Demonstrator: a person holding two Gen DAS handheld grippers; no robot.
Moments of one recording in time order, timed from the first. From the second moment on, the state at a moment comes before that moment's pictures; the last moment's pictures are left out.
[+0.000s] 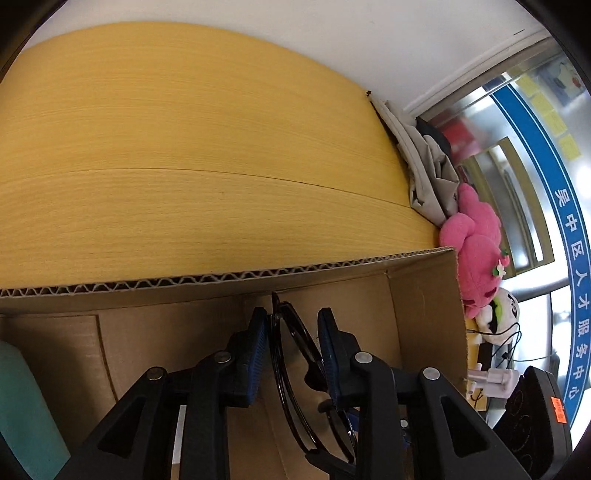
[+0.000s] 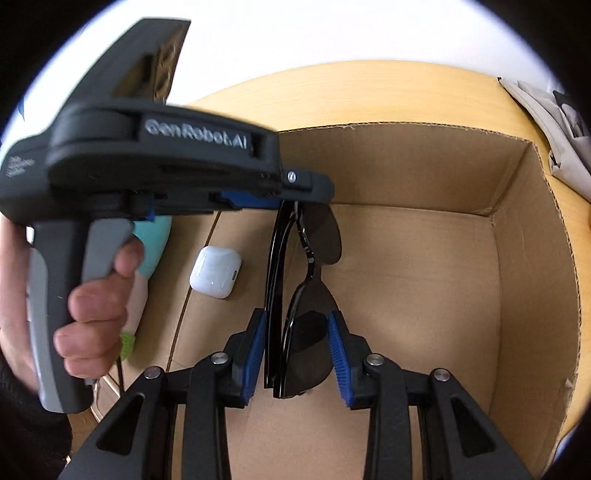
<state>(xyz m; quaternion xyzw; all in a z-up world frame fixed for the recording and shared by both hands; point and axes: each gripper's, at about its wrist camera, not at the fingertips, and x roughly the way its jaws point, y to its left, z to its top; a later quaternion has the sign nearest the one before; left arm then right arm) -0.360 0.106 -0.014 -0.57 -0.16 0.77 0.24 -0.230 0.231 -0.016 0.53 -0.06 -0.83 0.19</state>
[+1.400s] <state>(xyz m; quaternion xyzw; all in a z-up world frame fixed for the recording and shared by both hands) 0.059 0.037 0.089 -0.33 -0.04 0.93 0.15 0.032 0.284 0.078 0.38 -0.02 -0.91 0.15</state>
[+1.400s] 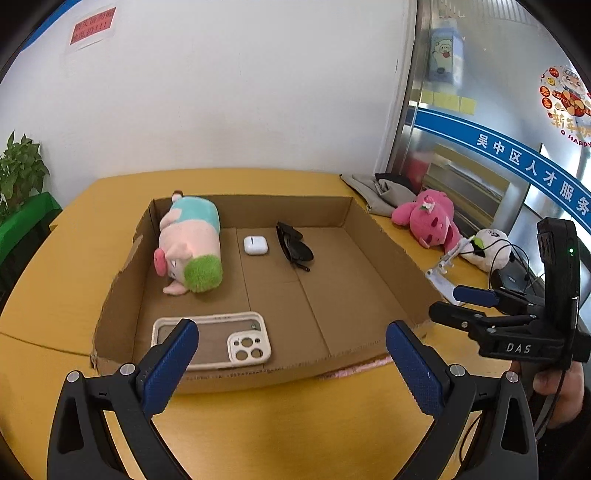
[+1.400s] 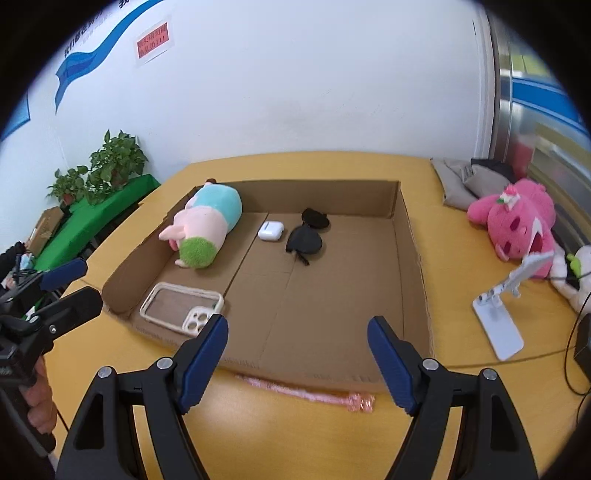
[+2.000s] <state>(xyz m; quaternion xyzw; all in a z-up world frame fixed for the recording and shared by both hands) 0.073 0.051 0.007 -0.43 -0.05 0.88 0.19 0.014 0.303 -0.032 0.47 -0.03 -0.86 0.19</state>
